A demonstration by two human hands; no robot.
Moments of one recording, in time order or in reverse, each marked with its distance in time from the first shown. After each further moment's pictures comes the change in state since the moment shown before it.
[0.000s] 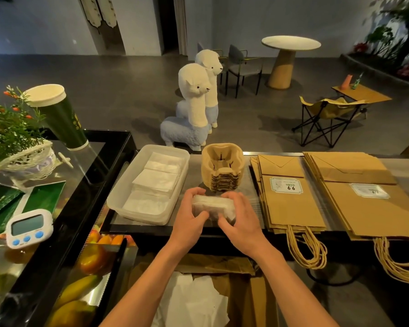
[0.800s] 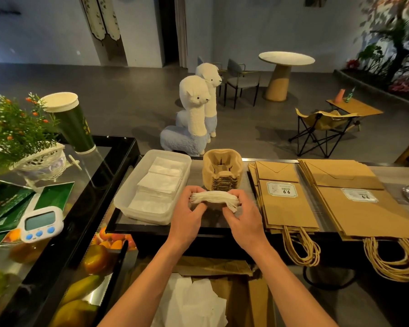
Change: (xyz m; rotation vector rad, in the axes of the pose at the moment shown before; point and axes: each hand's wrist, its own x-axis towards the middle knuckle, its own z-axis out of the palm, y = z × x) left_hand -0.010 0.027 -0.005 -0.035 0.135 0.125; right_hand -0.003 -0.022 -0.009 0.128 0.187 0.010
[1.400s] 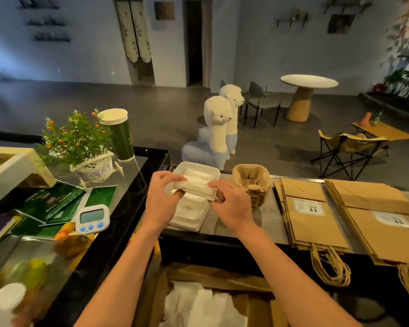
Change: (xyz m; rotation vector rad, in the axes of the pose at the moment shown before) left_hand 0.029 0.033 -0.126 0.347 0.230 0.114; right_hand 0.046 -0.085 0.058 -0.204 0.001 -0.373
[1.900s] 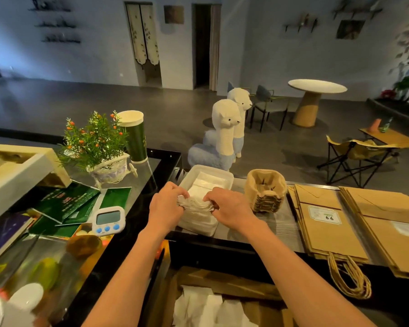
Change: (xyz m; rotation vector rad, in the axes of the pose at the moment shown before) left_hand 0.014 -0.036 -0.019 0.524 -0.147 -0.043; right_hand 0.031 -0.010 0.029 -0.287 -0.497 -0.076
